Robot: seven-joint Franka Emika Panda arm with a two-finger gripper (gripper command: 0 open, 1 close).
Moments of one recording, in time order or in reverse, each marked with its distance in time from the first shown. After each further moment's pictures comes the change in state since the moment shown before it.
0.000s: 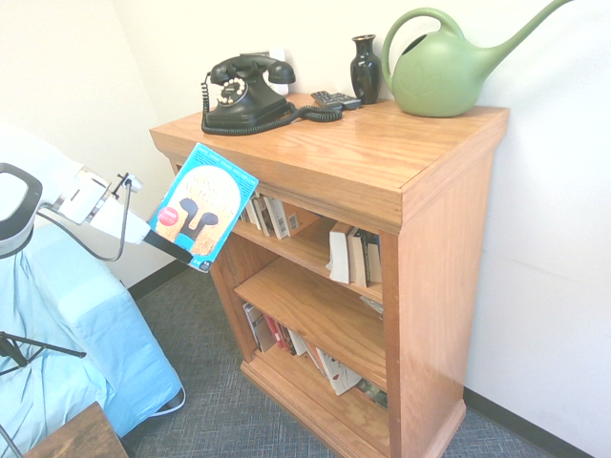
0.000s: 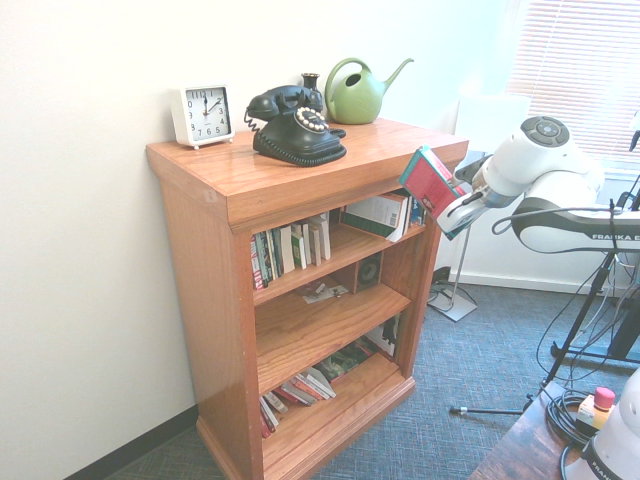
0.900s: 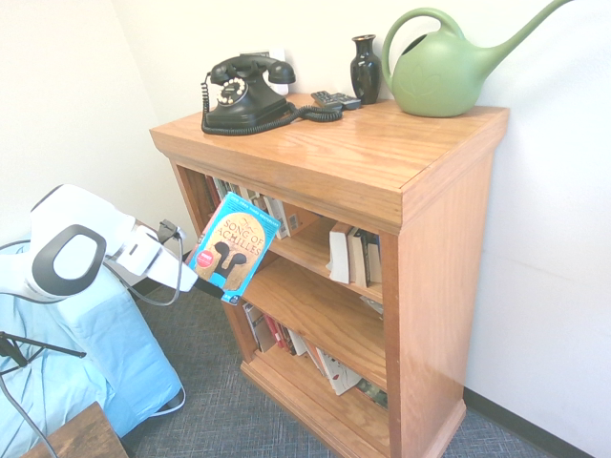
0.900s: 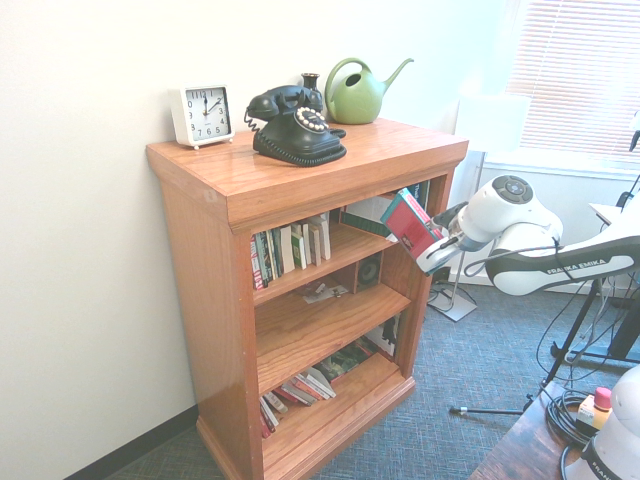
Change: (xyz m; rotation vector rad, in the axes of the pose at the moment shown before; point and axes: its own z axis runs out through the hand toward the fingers) arm -0.041 0.001 0.114 0.074 -0.063 -0.021
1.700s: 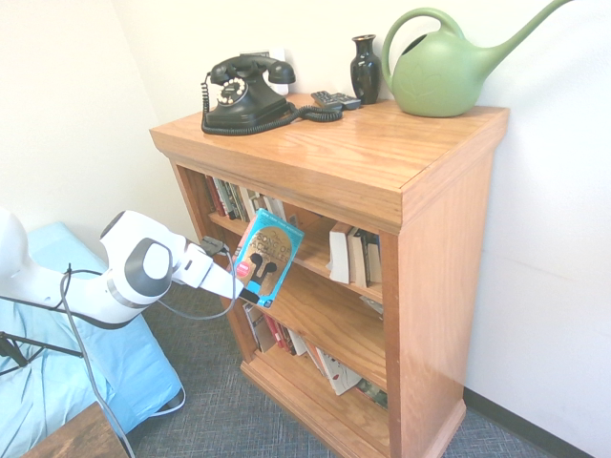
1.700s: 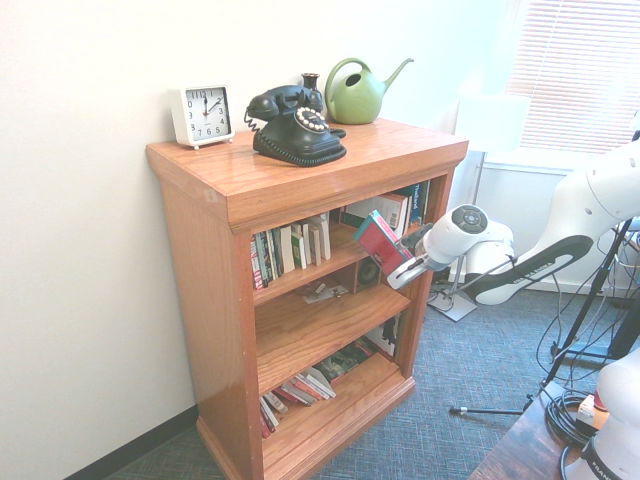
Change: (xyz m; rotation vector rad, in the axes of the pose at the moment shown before) arm -0.011 -0.043 0.104 0.056 -0.018 -0.045
